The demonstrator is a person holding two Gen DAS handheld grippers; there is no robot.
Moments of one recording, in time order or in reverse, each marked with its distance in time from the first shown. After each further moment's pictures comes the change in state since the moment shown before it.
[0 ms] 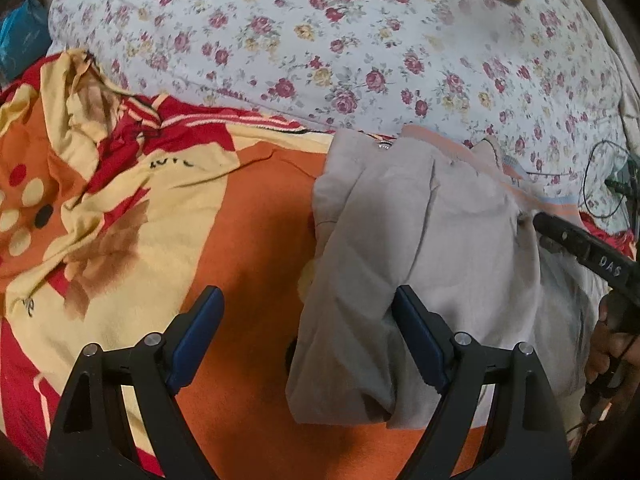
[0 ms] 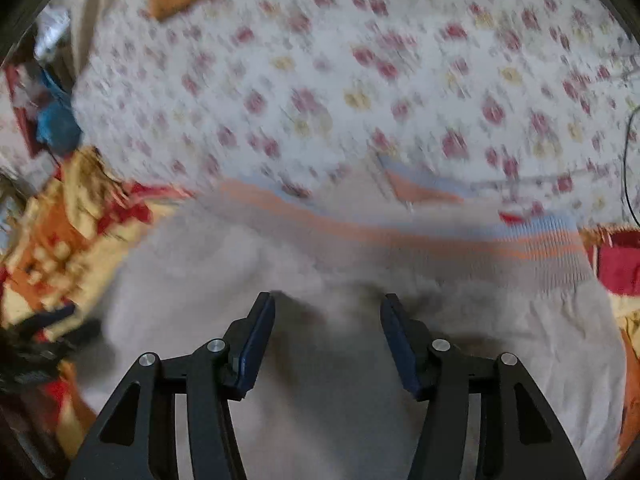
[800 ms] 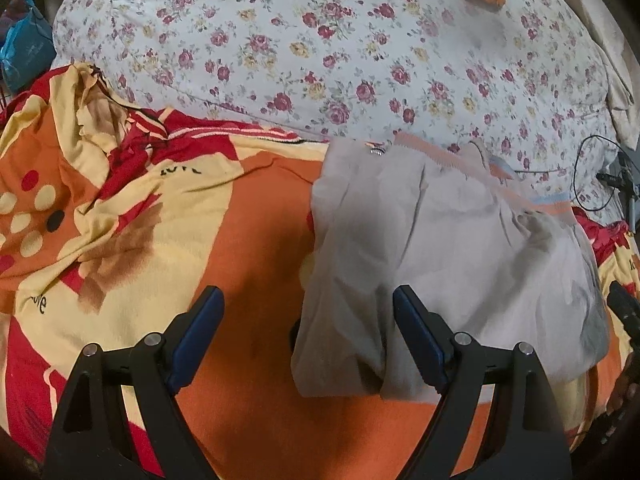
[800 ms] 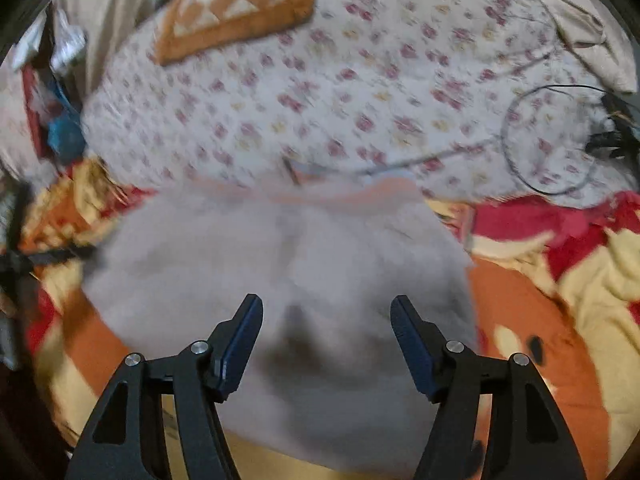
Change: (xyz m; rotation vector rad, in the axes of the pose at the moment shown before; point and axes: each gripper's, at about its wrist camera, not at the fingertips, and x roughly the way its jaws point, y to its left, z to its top) left arm -0.020 0.001 -0.010 0.038 -0.057 0.001; right arm -0.120 -0.078 -0.091 0.017 -0.156 -0.058
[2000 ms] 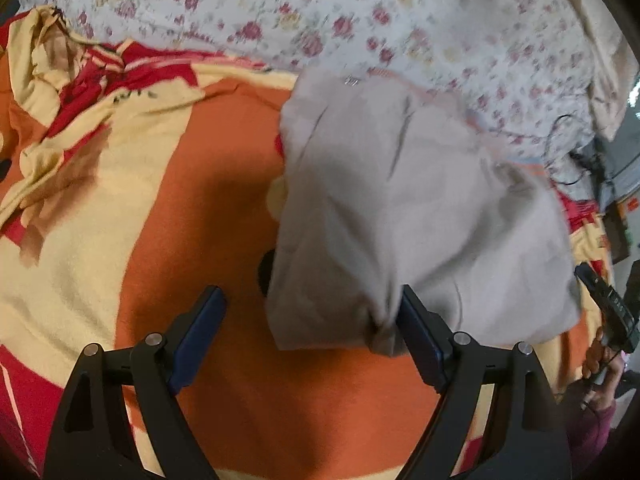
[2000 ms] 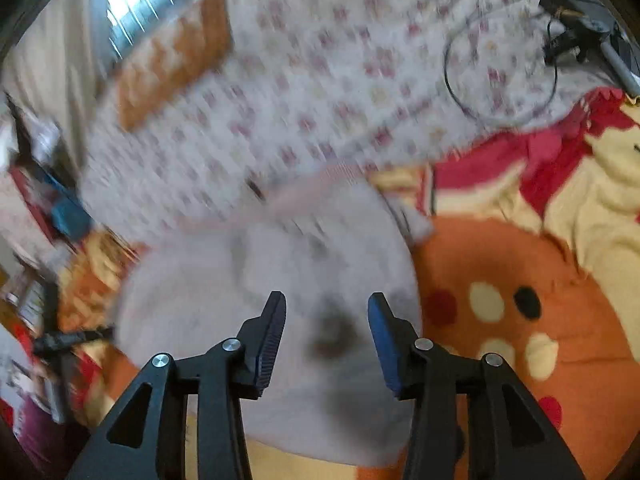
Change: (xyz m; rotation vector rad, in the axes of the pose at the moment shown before) left arm 0.029 0.009 -0.022 -0.012 0.204 -0.168; right arm -0.003 -0.083 -0.033 0.274 0.059 0.024
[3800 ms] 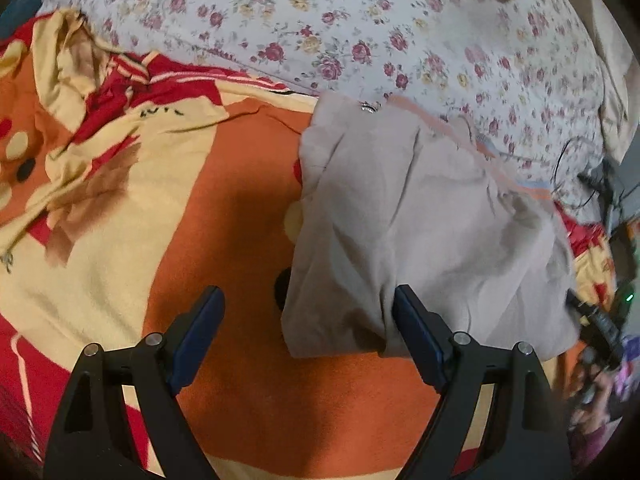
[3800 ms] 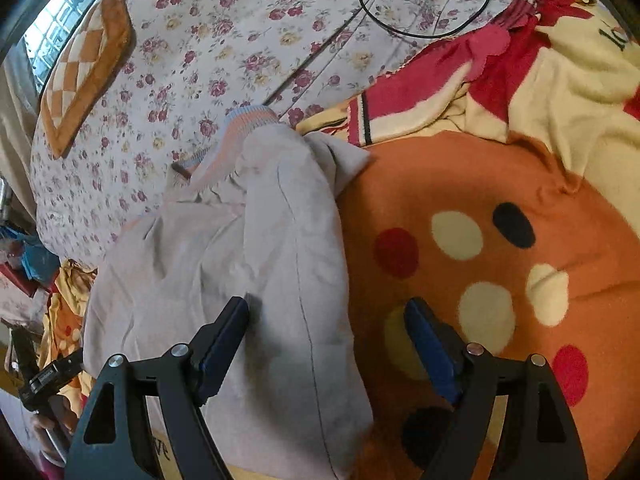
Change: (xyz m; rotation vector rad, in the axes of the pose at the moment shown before) left arm -0.027 0.003 0.006 -0.077 -0.056 0.015; right arm 0.031 -0.034 -0.009 0.242 0.092 -0.045
